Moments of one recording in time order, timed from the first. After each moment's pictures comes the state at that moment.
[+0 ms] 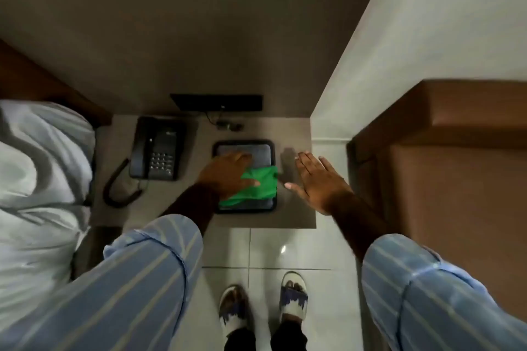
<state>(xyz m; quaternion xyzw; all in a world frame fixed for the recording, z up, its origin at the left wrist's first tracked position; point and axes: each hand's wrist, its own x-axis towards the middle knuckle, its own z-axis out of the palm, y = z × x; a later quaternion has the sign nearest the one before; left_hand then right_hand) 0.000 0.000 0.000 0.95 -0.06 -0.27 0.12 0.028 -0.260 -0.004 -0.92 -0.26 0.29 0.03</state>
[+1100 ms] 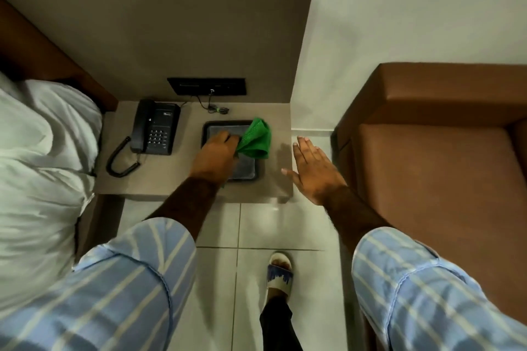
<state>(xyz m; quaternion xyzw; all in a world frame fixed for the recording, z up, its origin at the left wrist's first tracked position) -0.099 -0.083 0.085 0.99 0.01 -0.08 0.15 -0.071 -0.328 0.067 -0.94 -0.22 0.25 0.06</state>
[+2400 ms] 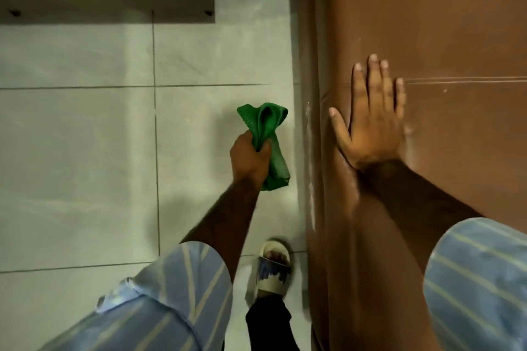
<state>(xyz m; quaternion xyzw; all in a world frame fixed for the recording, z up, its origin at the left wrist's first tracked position) -0.516 -0.462 -0.268 0.77 0.34 -0.16 0.51 -0.449 -0.672 -0.212 -0.99 -0.10 0.01 0.00</state>
